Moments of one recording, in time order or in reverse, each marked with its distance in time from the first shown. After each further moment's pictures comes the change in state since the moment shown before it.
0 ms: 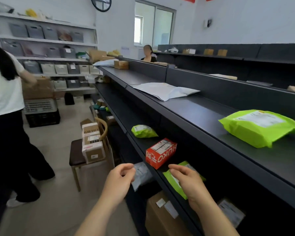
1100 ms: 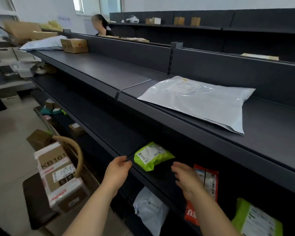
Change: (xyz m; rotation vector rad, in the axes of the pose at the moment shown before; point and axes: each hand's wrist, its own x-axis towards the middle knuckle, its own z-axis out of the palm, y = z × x) left_hand 0.477 -0.008 -0.037 0.153 -0.326 -0.100; right_hand 0.359 -0.003 0.179 0.225 0.354 0.320
